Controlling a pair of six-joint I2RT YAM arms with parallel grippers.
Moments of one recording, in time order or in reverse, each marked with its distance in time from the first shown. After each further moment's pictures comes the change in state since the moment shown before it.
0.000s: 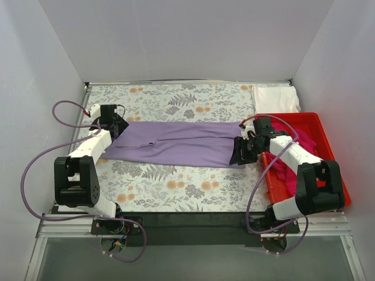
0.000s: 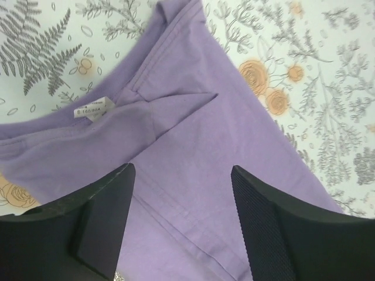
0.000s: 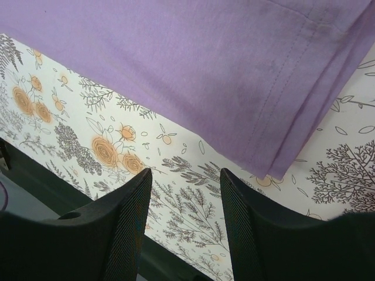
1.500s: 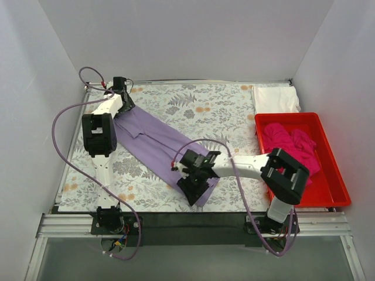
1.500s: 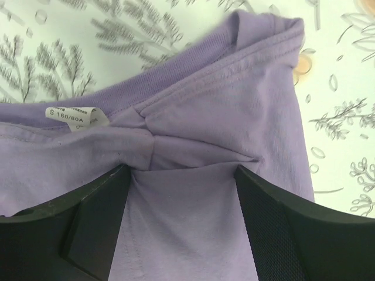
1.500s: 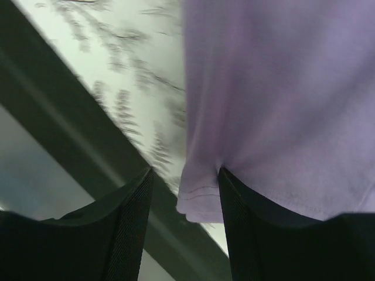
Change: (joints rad) left arm 0.017 0.808 0.921 -0.280 -0.005 0.221; right arm 0.825 0.231 0.117 0.035 0.129 0.105
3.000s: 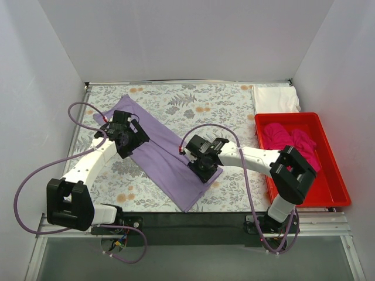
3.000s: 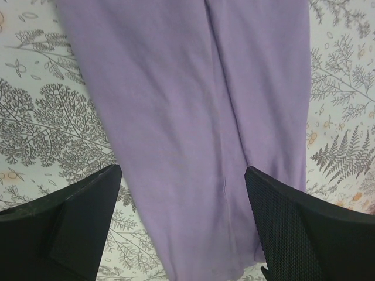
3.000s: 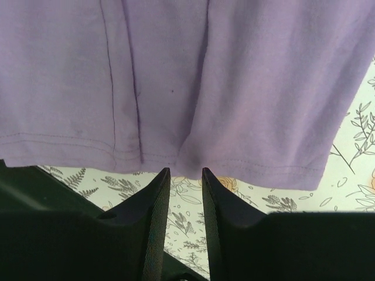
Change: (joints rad) left arm -0.220 -1.023 -0.911 -0.122 0.257 -0.275; right arm -0.058 -0.005 0.159 -0.174 0.290 -0.159
